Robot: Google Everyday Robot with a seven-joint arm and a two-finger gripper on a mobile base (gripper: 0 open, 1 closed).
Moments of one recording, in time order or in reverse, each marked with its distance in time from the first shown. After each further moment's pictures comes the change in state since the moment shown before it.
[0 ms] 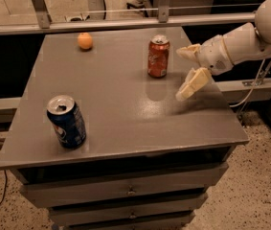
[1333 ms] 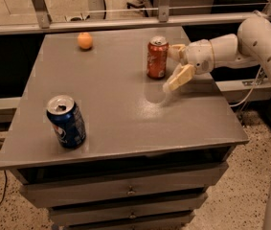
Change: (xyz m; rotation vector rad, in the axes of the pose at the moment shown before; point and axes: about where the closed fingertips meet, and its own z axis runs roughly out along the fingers) arm -0.032 -0.020 0.043 -0.150 -0.355 0.025
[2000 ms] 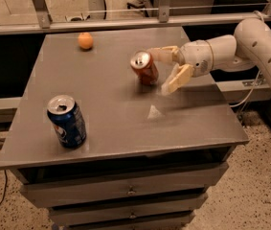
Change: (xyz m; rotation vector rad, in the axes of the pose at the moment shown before) arm -0.045 0.059 0.010 -0.169 -0.138 0.066
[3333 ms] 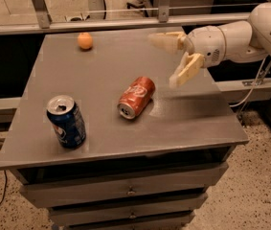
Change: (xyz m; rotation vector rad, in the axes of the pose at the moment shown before) arm -0.054 0.043 -0.007 -0.047 -0.050 -0.077
